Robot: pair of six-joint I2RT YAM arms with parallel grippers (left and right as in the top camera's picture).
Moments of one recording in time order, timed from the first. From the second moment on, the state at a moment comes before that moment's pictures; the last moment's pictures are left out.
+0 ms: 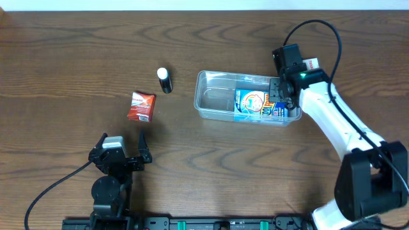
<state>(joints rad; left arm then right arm) -0.07 0.01 0.07 -0.24 -0.13 -0.08 0.26 1.74 1.26 -0.74 0.24 0.32</state>
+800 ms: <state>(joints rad) -0.07 0.01 0.07 -0.24 -0.13 -0.08 0.26 1.80 1.26 -0.69 0.24 0.27</state>
